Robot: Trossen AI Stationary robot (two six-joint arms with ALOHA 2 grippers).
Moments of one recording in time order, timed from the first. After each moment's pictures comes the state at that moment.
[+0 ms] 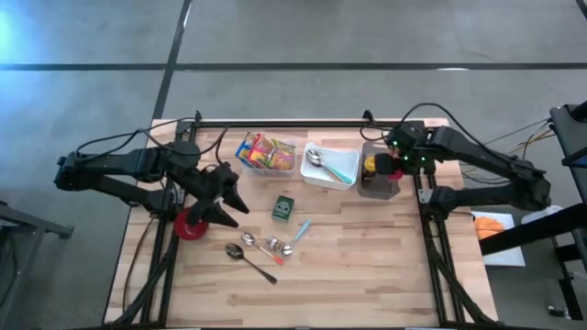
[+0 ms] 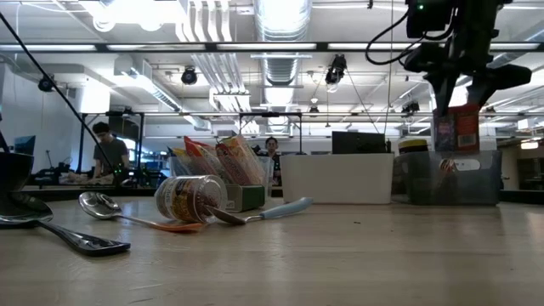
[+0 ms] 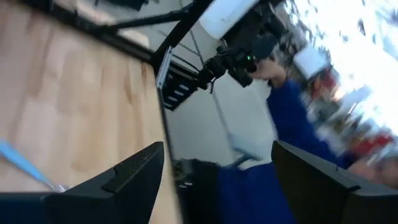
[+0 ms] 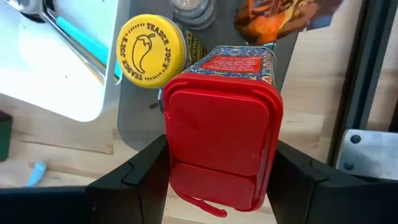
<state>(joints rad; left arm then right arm) -0.04 0.97 1.04 -0.40 0.54 -0.57 -0.51 1.03 0.95 -1.24 0.00 1.05</state>
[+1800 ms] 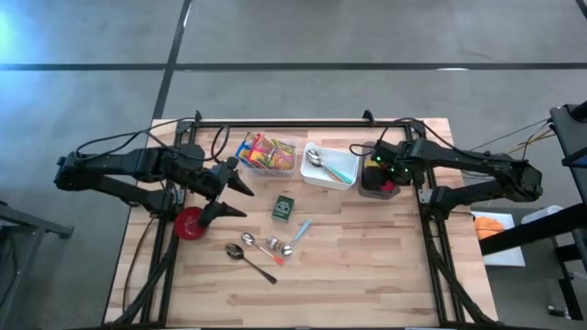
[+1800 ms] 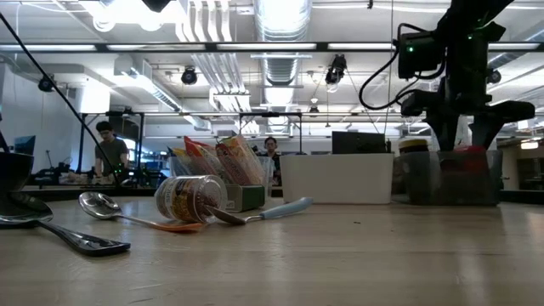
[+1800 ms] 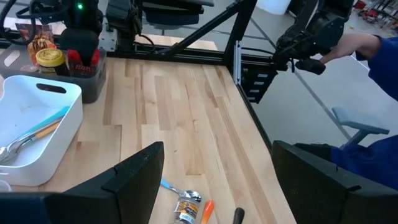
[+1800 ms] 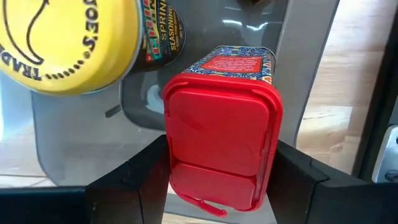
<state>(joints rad) -0.04 0.97 1.04 -0.52 0.27 -0.13 -0.45 1.15 0.75 -1.04 0.01 1.15</state>
